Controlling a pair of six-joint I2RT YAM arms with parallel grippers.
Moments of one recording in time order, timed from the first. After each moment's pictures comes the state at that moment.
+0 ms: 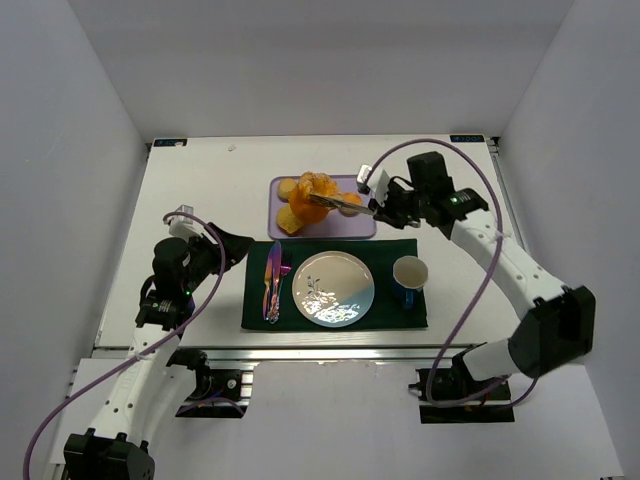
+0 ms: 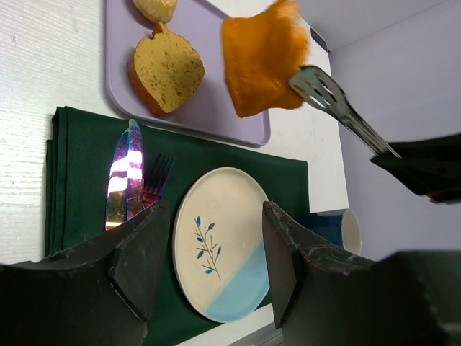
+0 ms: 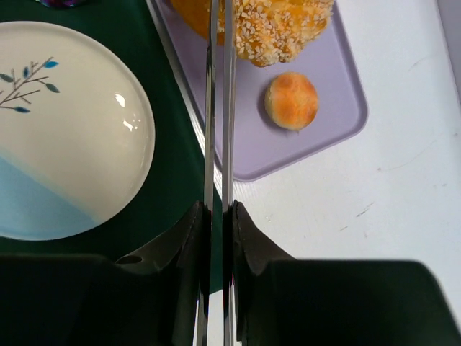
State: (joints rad) left arm -0.13 0.68 0.50 -0.11 0.29 -0.77; right arm 0.46 1.43 1.28 -0.60 -0.41 -0.74
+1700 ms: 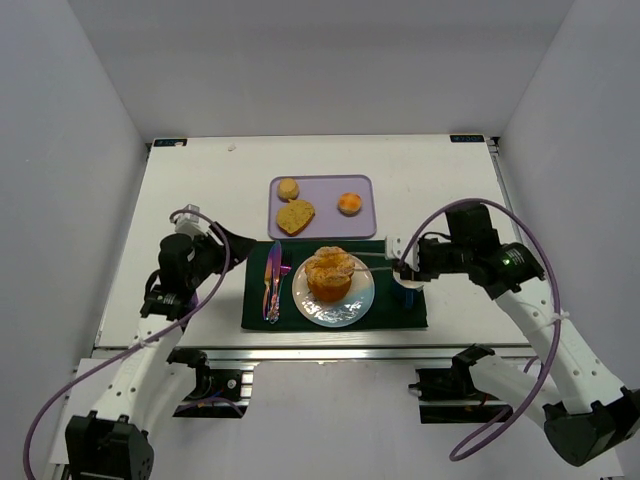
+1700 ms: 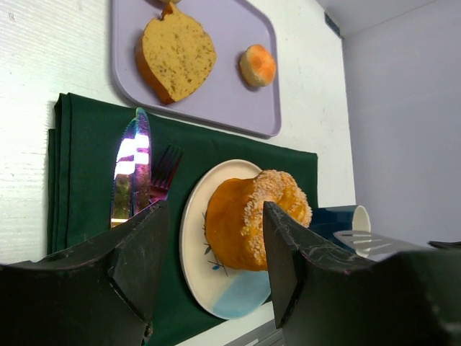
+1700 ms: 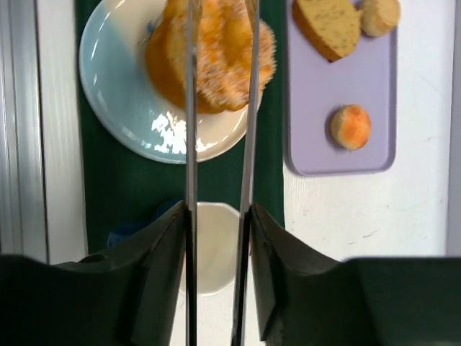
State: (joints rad) left arm -0.13 0.73 0.49 -0.10 0.30 -0.77; right arm 0.46 0.92 1.02 -0.92 -0.61 -1.15
